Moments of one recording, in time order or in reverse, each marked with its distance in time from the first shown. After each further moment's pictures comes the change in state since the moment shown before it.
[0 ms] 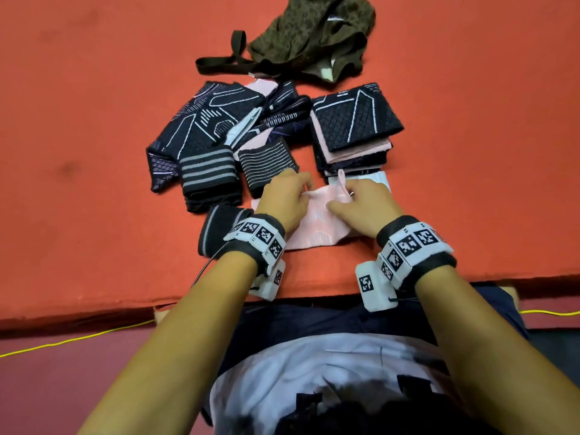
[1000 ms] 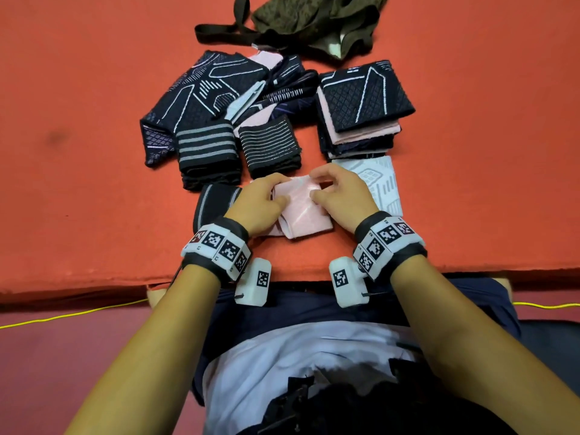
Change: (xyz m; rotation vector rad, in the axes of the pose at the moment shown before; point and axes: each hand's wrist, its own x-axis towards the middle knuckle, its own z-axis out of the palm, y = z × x) left_hand -0.051 -0.024 -0.021 -0.334 -0.148 -0.248; right_hand -0.002 -0.016 0.041 0.496 -0.013 -0.010
